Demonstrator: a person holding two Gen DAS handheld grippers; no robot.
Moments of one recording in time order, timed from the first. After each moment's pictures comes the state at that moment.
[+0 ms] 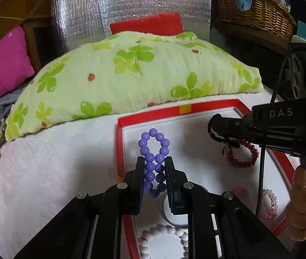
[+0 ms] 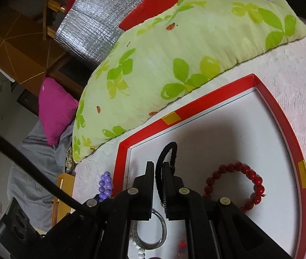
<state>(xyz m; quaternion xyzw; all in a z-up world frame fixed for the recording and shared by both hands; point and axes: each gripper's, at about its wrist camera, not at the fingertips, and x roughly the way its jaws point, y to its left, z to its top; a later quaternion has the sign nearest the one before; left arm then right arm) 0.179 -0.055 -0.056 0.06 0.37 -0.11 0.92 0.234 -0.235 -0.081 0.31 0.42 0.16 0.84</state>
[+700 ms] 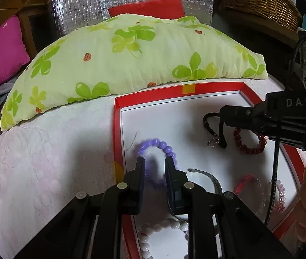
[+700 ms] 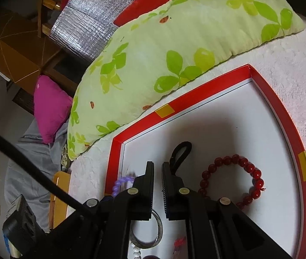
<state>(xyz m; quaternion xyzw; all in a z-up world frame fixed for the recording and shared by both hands) 0.186 -0.054 -0.073 0.06 0.41 -0.11 0.90 0.233 -0.233 -0.087 0.31 0.43 0.15 0.83</state>
